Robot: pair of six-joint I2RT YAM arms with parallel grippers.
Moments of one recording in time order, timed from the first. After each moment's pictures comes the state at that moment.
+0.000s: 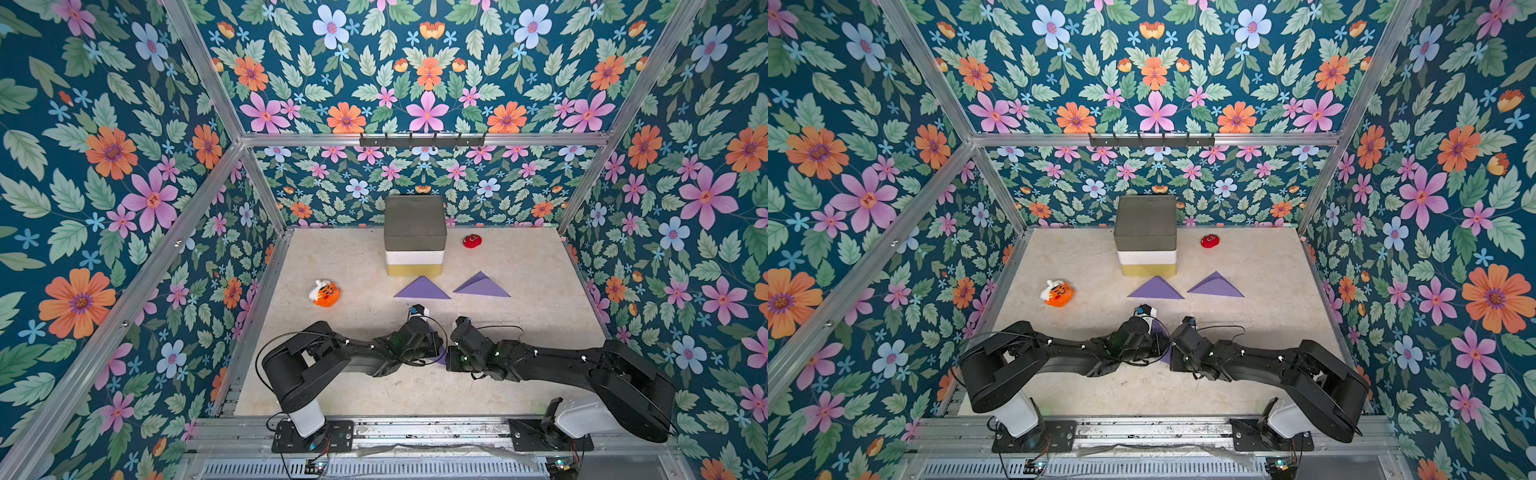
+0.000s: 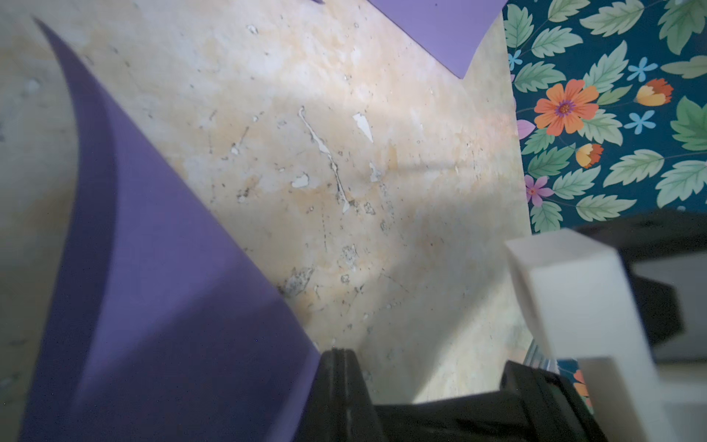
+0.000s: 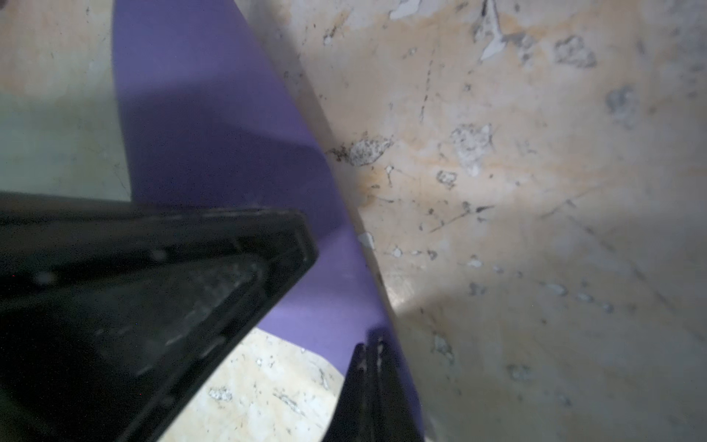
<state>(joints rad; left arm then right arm) -0.98 1.71 0.63 0.45 0.07 -0.96 0.95 1.44 0.54 -0.14 -0.02 0.90</state>
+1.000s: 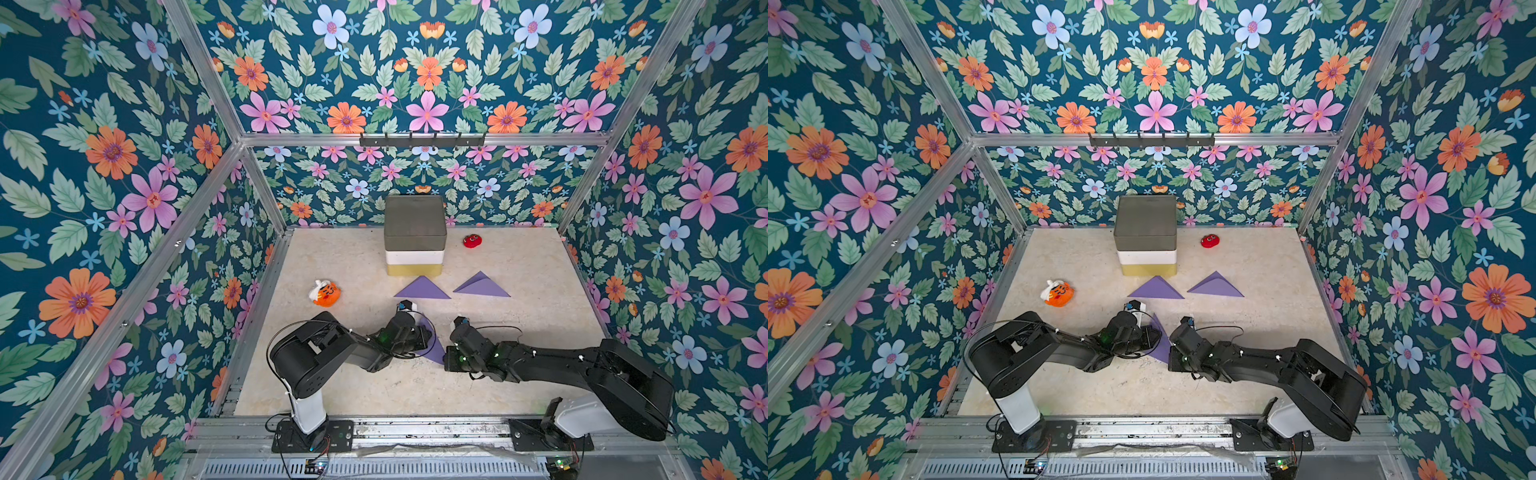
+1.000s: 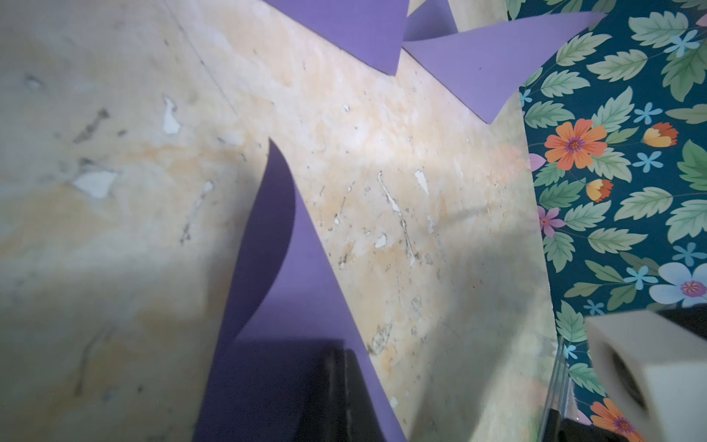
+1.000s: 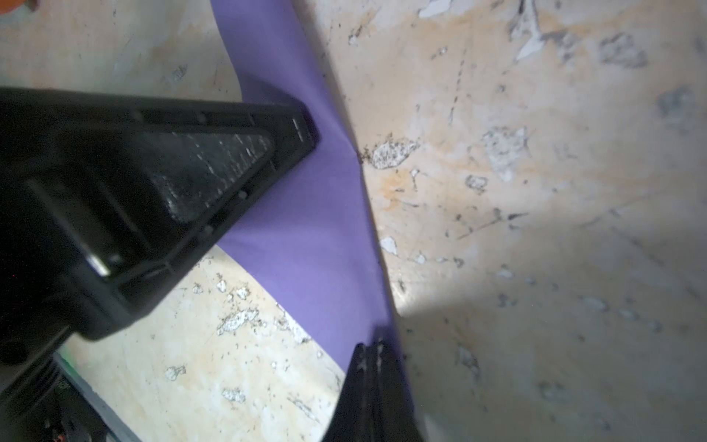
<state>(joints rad) -0.85 1.77 0.56 0.60 0.12 -0.89 0.95 1.45 0.52 -0.09 -0.03 0.90</state>
